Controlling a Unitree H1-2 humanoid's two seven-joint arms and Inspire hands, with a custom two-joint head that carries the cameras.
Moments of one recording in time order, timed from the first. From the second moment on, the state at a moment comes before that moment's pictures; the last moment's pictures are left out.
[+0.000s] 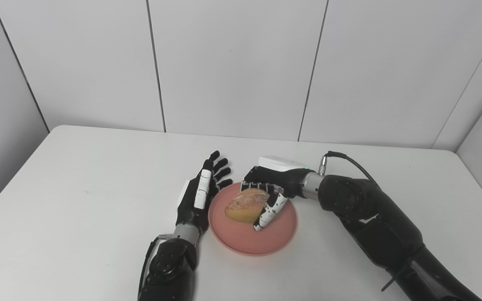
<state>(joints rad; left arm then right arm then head) -0.50 -0.07 0.04 0.47 -0.15 -0.06 -0.08 -0.83 -0.30 0.48 0.24 -0.51 0.14 0.65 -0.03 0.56</state>
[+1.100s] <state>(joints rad) -0.50 -0.07 0.04 0.47 -0.15 -0.05 -0.08 -0.83 -0.33 0.53 0.25 -0.68 -0.08 0.57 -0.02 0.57</state>
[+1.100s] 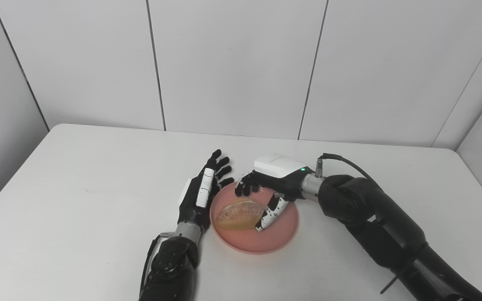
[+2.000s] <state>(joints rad) -0.50 -0.07 0.04 0.47 -0.15 -0.05 -0.08 -0.79 -0.34 0.30 0.27 -0.51 -0.13 0.46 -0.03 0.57</state>
